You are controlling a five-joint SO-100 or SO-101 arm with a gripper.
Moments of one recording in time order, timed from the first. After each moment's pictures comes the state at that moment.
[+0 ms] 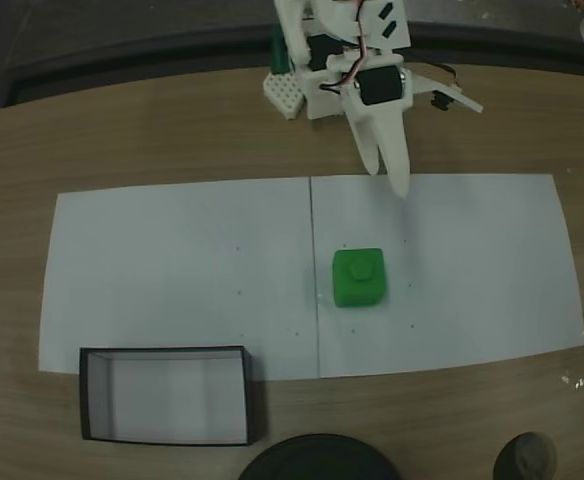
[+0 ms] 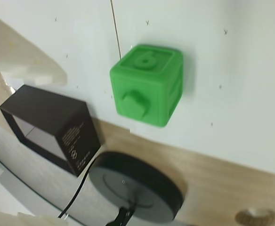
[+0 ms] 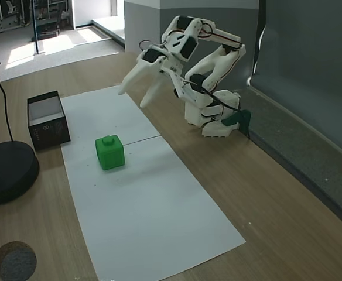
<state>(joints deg) -12.6 149.8 130.6 69.2 -1.4</state>
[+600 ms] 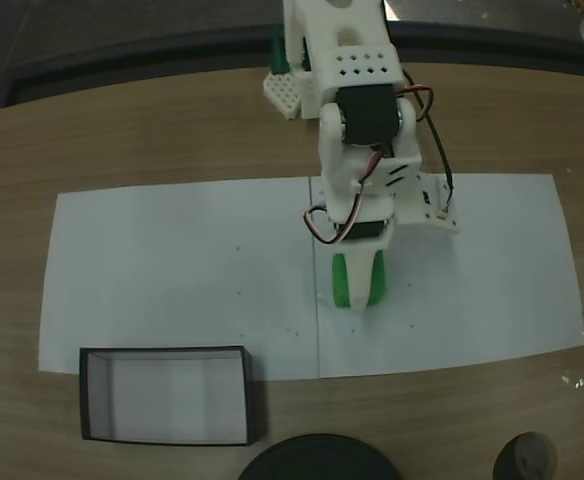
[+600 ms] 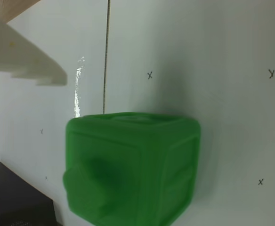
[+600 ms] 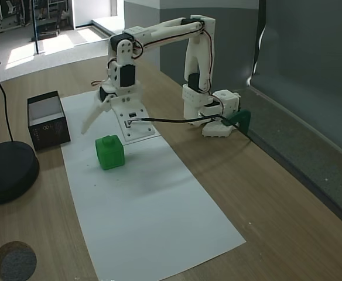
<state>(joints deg) -4.7 93.3 99.0 76.8 2.9</state>
